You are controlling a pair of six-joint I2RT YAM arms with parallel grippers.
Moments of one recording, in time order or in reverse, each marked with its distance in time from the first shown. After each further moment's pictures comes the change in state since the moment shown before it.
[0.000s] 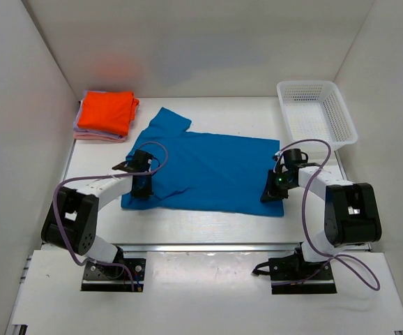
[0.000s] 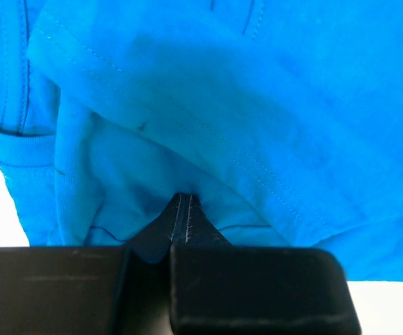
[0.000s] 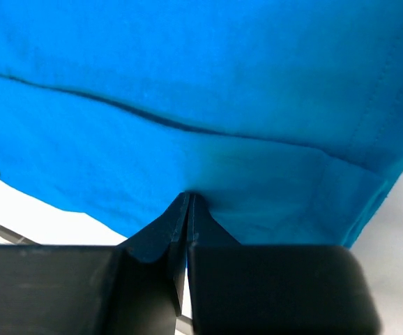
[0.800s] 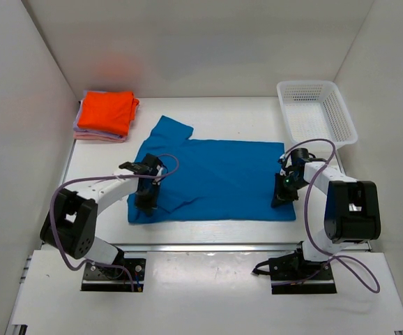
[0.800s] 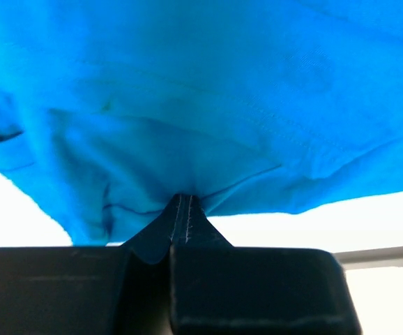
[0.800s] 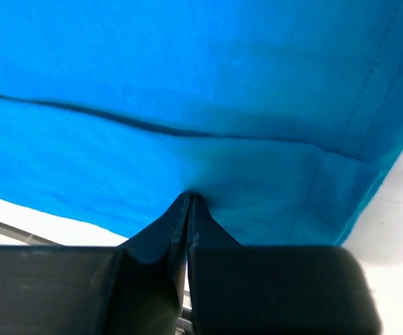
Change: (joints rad) left arm -0.128 -0.012 0.051 -0.307 0.127 0.070; right arm -0.092 0.031 0.065 -0.205 0.052 -0.171
